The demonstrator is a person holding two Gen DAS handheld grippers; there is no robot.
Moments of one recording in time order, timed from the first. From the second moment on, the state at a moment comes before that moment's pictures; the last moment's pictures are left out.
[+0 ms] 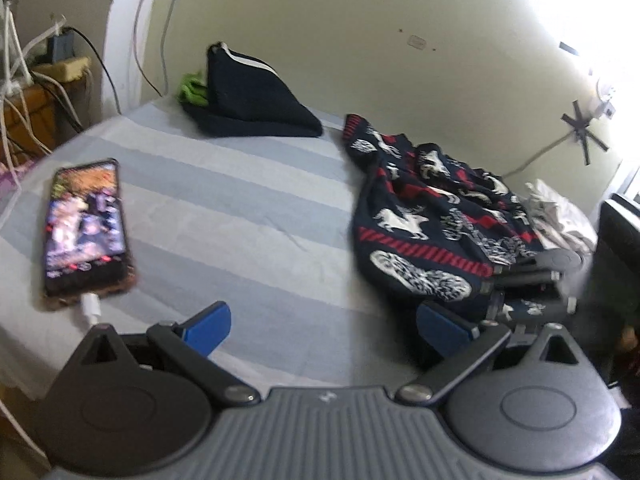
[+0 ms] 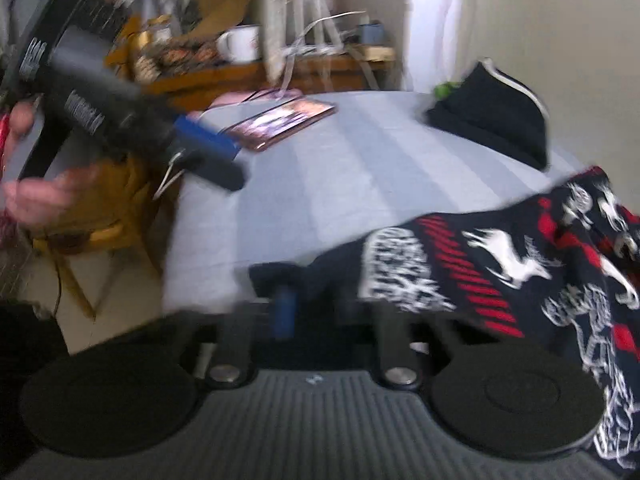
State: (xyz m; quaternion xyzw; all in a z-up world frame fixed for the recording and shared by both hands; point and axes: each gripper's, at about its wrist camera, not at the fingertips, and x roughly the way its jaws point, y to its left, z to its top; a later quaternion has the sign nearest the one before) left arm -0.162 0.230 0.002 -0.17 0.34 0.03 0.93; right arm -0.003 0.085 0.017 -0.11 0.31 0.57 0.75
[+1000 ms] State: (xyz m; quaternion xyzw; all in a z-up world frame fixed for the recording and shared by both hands) left arm -0.100 0.184 -0.028 -0.30 0.37 -0.16 0.86; right arm 0.048 0.026 -0.005 0.15 0.39 0.57 0.71
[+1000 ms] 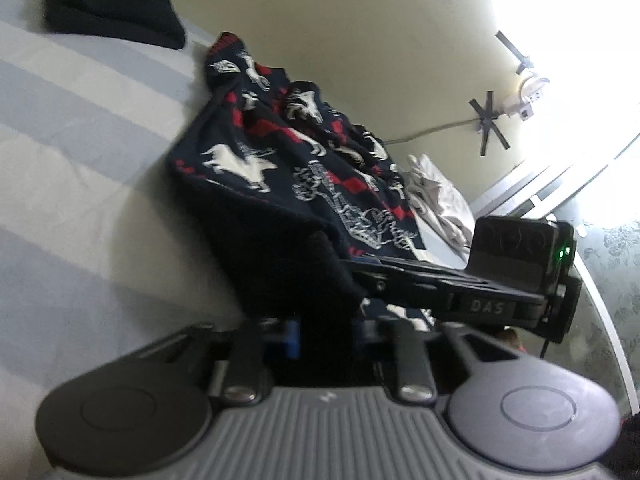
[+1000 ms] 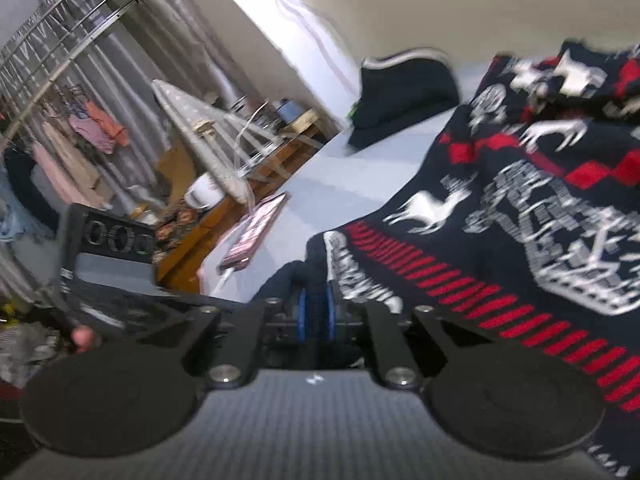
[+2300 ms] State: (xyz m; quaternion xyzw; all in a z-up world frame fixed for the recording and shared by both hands) left arm -0.168 0.226 -0.030 -0.30 0.37 -0.07 0.88; right arm -0.015 0.077 0.005 0.00 0.36 0.70 0.61
